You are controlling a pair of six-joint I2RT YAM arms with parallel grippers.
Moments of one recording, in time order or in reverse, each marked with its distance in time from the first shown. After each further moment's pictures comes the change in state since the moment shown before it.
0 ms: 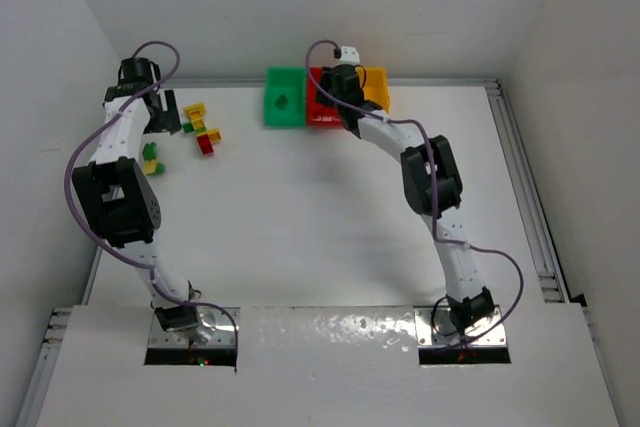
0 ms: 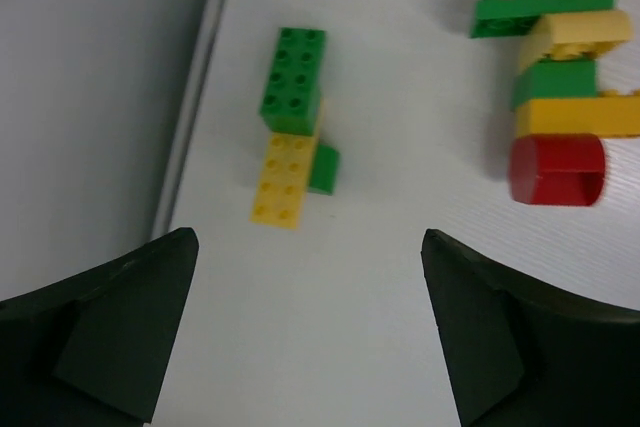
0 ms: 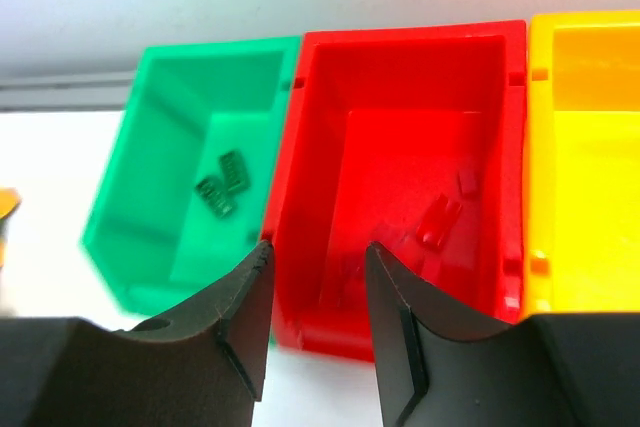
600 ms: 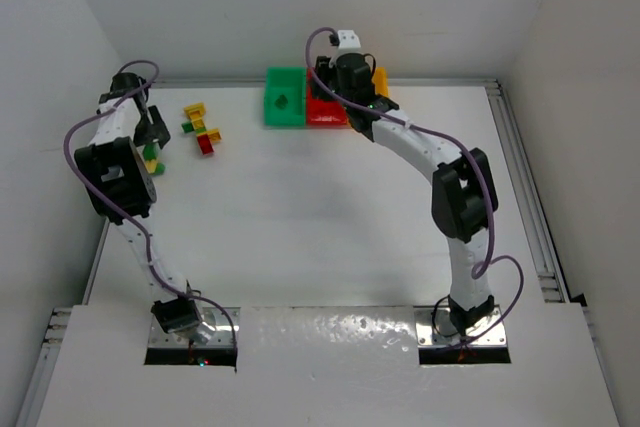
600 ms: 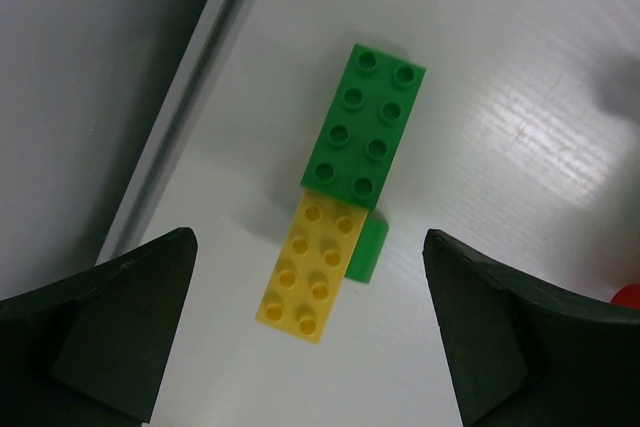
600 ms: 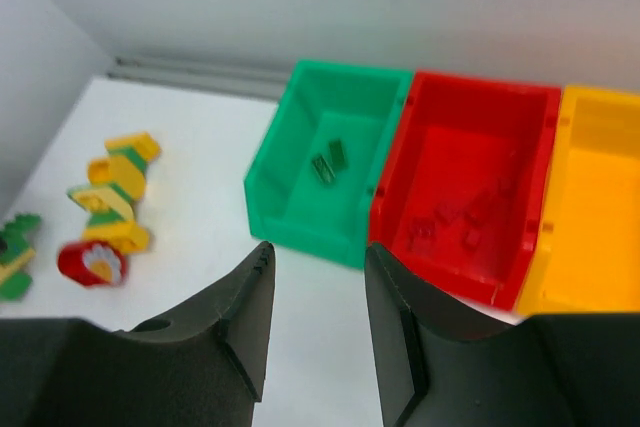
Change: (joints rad) left arm 0.108 0.272 0.134 -0.045 -0.082 -0.142; right arm 0.056 -0.408 -0.268 -0.034 -0.074 -0.079
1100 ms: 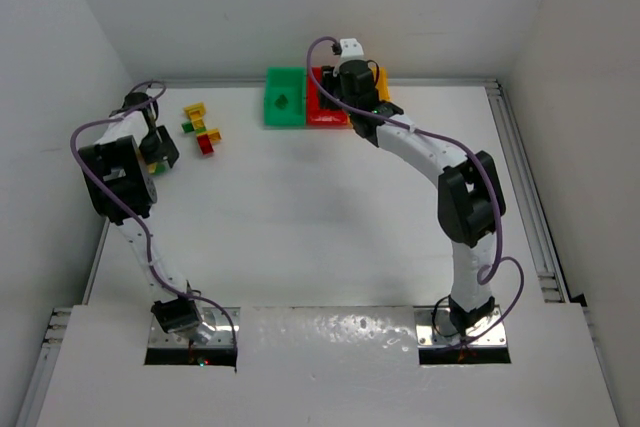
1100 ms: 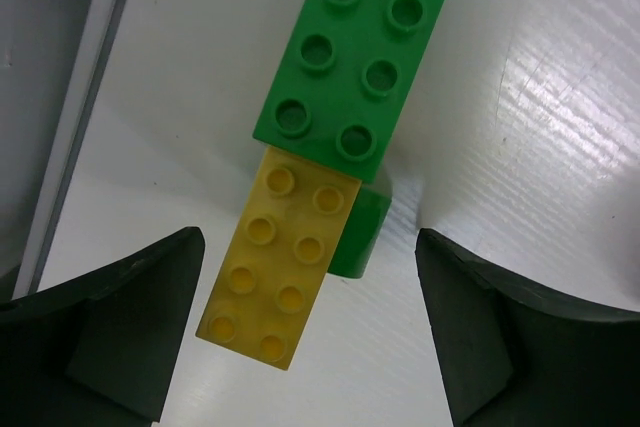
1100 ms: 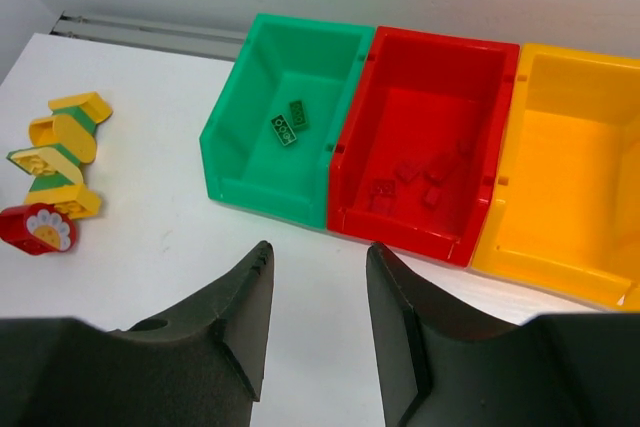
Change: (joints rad) left arm -0.001 0.011 -0.161 0.058 0.029 -0.067; right arm 0.008 -0.056 -0.109 -0.052 0.036 -0.056
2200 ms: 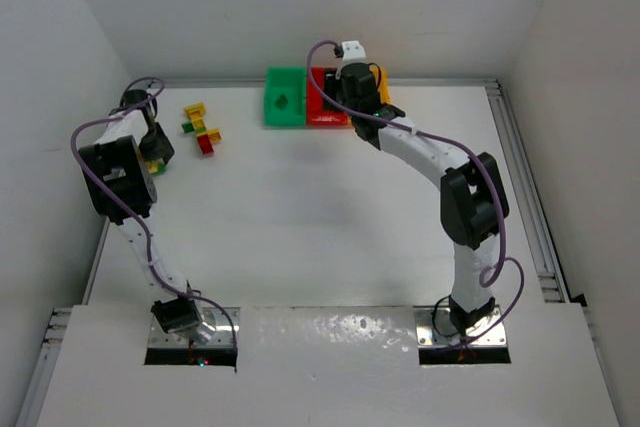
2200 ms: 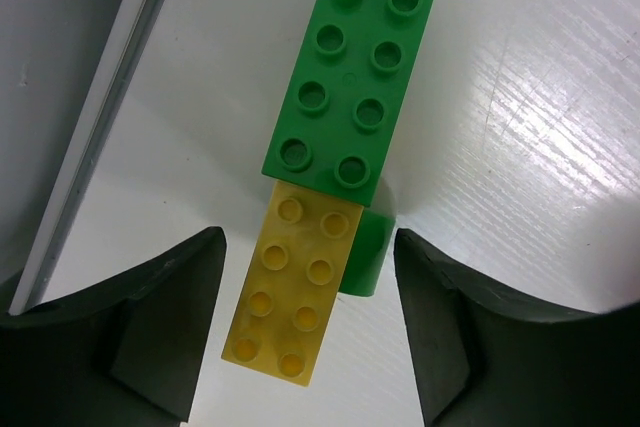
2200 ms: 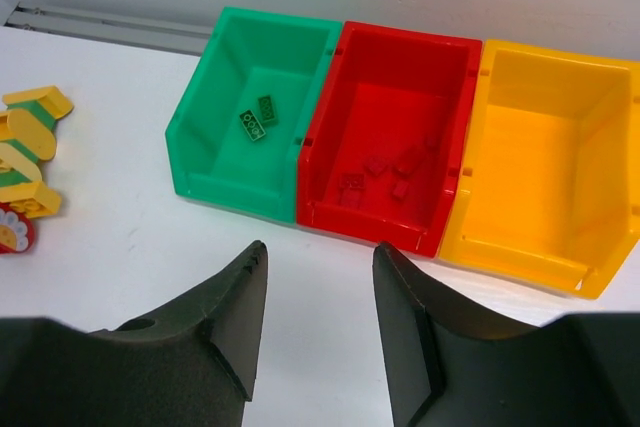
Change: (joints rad) left arm -0.002 0.003 0.024 0.037 -0.024 -0.017; right arm 0.000 -0.020 -0.037 0.015 0.052 -0.043
